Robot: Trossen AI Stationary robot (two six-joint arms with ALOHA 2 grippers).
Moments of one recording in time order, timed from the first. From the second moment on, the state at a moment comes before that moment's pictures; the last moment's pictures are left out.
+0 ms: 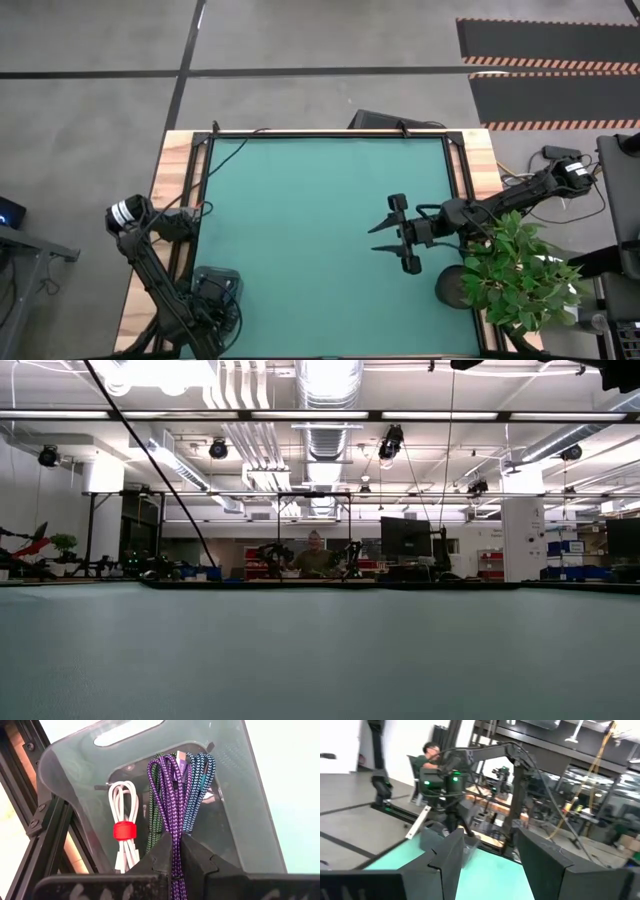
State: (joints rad) left arm -1.04 1.72 1.30 -1.32 -0.08 -2.17; right arm 0.30 1.07 0.48 0.71 0.03 -0.33
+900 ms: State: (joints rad) left arm -1.03 1.72 1.28 -1.33 -0.08 -2.17; right arm 0.28 1.07 0.48 0.90 0.42 -0.40
